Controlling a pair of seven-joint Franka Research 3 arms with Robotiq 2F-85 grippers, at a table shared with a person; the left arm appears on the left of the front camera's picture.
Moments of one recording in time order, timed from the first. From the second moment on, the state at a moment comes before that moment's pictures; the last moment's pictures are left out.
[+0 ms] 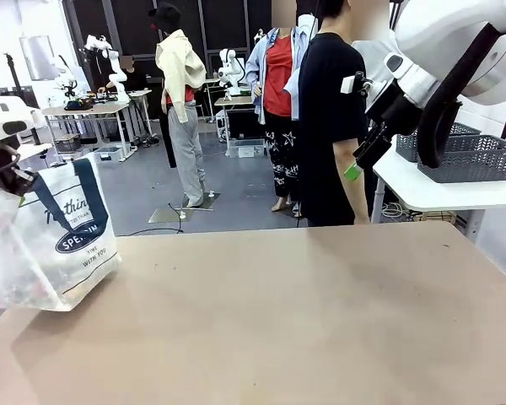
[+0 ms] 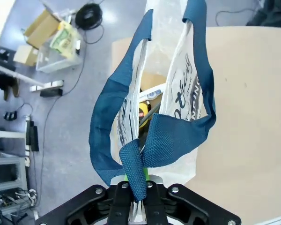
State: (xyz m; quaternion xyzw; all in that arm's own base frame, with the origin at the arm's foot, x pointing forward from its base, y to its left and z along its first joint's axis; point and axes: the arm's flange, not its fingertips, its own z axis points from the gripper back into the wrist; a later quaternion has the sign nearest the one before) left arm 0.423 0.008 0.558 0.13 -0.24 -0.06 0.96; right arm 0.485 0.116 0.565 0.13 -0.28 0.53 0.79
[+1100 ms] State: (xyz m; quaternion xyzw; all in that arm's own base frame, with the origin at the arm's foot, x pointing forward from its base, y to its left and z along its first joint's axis) left arm 0.412 0.006 0.520 0.11 -0.24 -0.02 0.96; right arm 0.485 0.116 0.565 0.13 -0.28 0.53 0.79
